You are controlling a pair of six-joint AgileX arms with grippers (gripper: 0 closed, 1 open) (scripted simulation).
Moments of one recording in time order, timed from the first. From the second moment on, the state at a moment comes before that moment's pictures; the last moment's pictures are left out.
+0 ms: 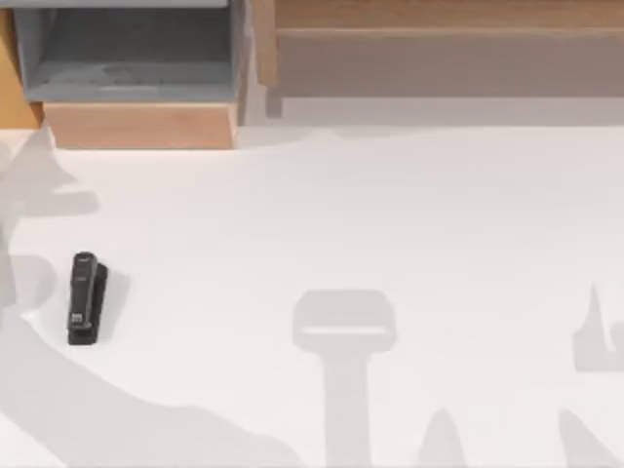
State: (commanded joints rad) left arm 0.42 2.28 1.10 1.17 0.47 1.58; right arm 0.00 0.00 0.00 0.00 0.00 0.00
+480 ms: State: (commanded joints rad) left arm 0.40 2.32 1.19 1.13 0.44 1.58; right arm 0.00 0.00 0.00 0.00 0.00 0.00
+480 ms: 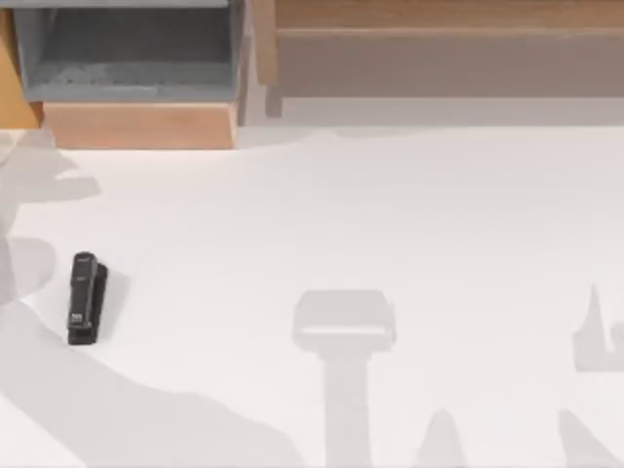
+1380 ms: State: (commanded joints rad) left arm 0.39 2.33 1.21 1.11 0.44 1.58; right arm 0.00 0.00 0.00 0.00 0.00 0.00
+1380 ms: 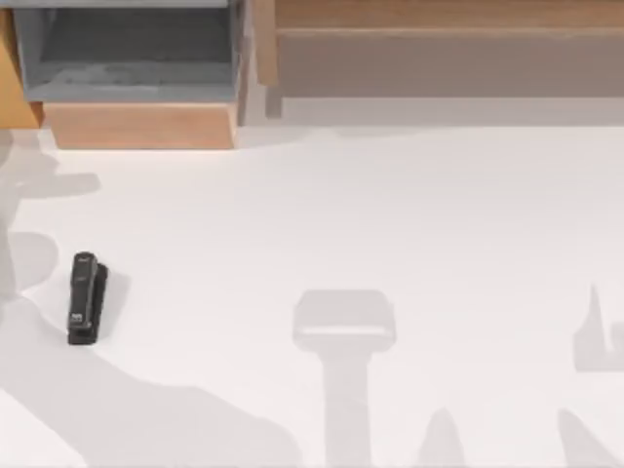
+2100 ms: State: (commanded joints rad) left arm 0.40 2.34 1.21 1.11 0.44 1.58; right arm 0.00 0.00 0.00 0.00 0.00 0.00
